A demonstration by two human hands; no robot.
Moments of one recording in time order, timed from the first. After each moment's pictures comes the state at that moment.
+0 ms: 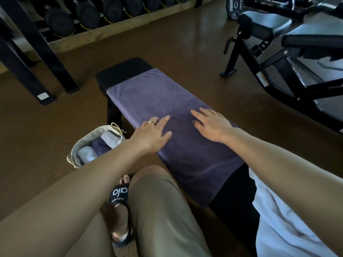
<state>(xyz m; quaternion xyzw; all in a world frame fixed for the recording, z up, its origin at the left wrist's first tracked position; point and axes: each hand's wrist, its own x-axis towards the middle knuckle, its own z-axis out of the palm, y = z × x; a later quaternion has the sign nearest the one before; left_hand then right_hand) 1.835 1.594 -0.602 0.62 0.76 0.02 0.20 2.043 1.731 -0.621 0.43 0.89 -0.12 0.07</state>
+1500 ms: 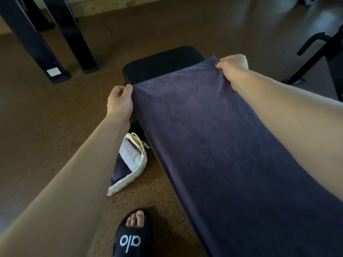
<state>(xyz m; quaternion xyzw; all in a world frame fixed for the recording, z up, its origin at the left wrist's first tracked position) 1.551 1.741 -0.683 0.08 0.74 0.60 0.28 1.726 1.997 -0.652 0.57 0.66 -0.42 -0.25</state>
